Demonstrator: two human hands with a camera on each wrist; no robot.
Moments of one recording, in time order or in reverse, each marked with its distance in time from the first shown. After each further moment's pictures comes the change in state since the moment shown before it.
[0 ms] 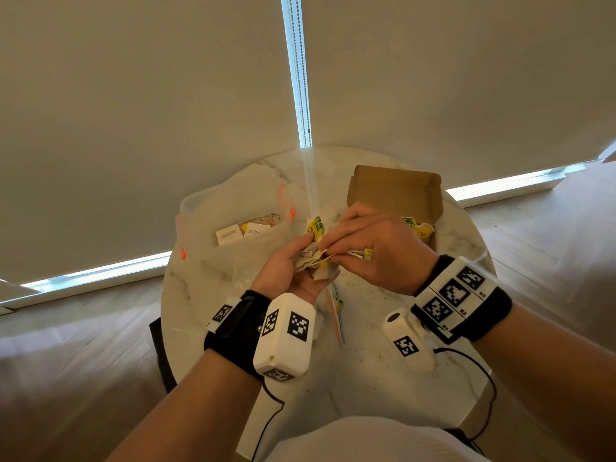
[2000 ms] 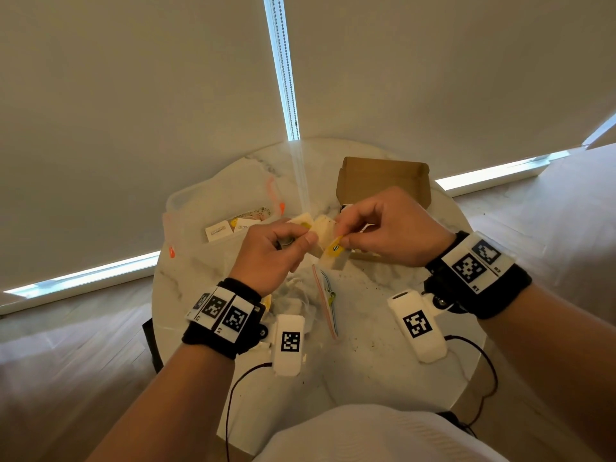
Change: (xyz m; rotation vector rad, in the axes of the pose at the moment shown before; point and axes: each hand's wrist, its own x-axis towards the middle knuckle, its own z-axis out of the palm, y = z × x) left_hand 0.008 0.016 -0.022 1.094 -0.100 0.777; right_hand -0.002 -0.006 -0.030 0.277 -0.086 0.537
